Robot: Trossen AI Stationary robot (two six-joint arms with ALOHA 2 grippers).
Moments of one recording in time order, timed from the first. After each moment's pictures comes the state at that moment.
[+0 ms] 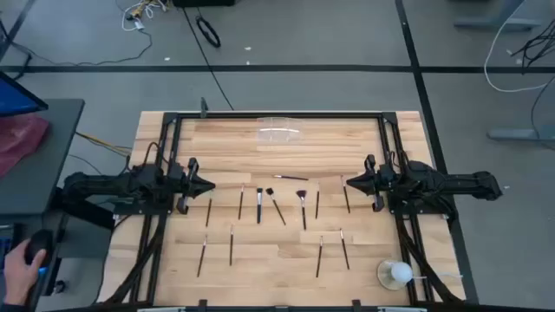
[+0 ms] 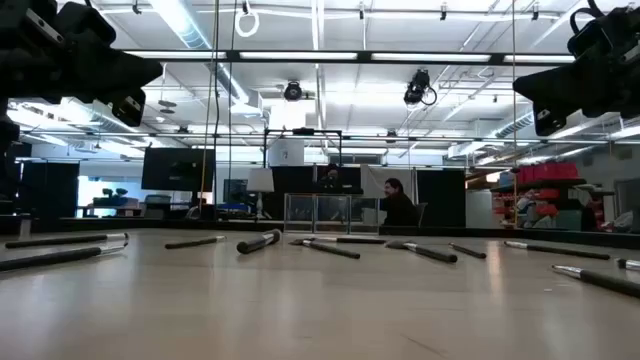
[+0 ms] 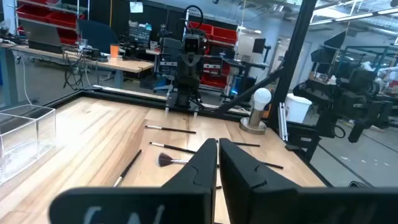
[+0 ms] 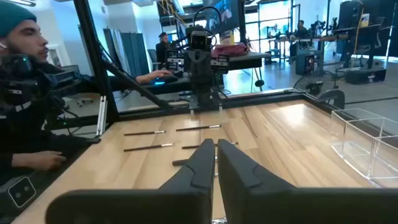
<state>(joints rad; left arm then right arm) -0.03 0.01 0.01 0.08 -0.01 -0.21 0.02 0.01 0.02 0.01 -0.01 0.12</state>
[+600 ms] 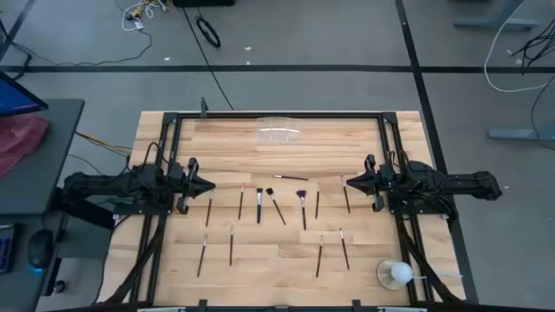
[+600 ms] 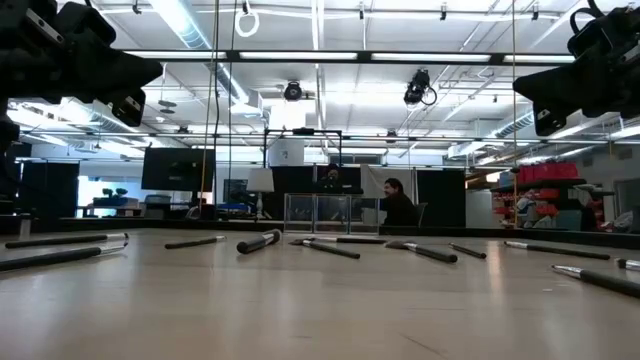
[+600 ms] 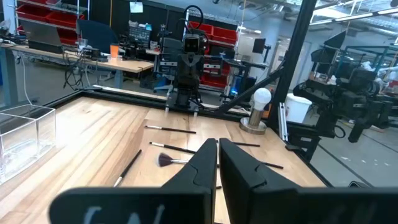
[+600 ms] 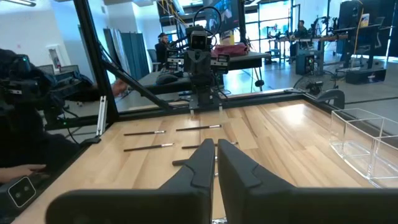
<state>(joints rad) -0.03 0.01 0.01 0.08 -0.01 -0.21 0.02 0.01 0.02 0.01 -0.01 0.12</state>
